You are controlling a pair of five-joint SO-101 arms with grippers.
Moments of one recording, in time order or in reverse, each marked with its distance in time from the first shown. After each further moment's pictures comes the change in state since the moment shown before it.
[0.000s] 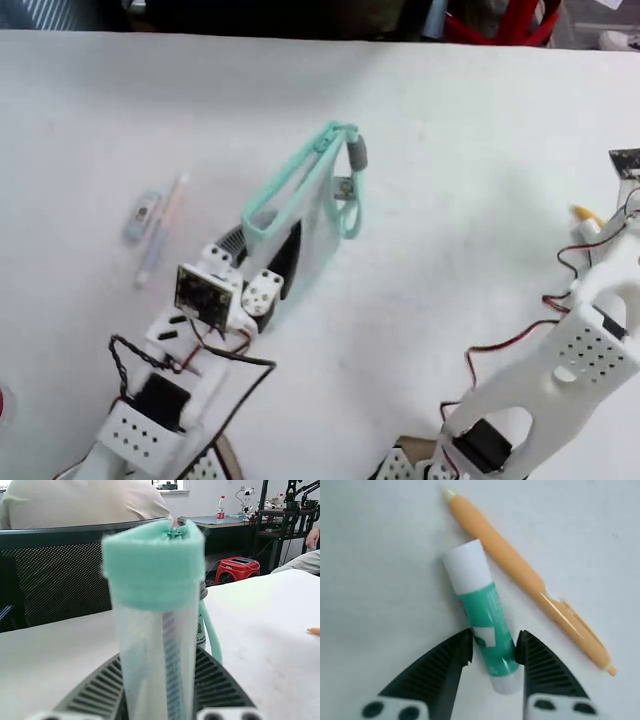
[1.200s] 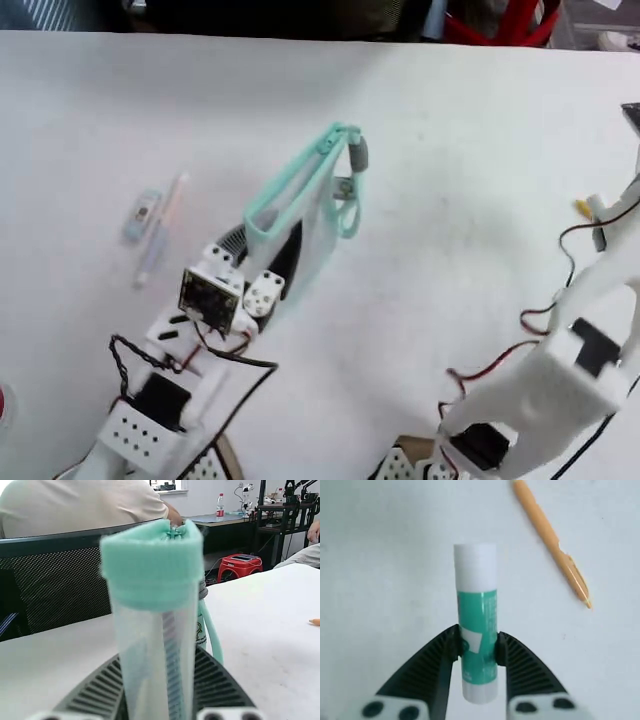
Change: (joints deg) left arm 0.0 0.0 0.0 0.0 -2.7; right arm -4.3 -26.9 -3.3 32.4 0.0
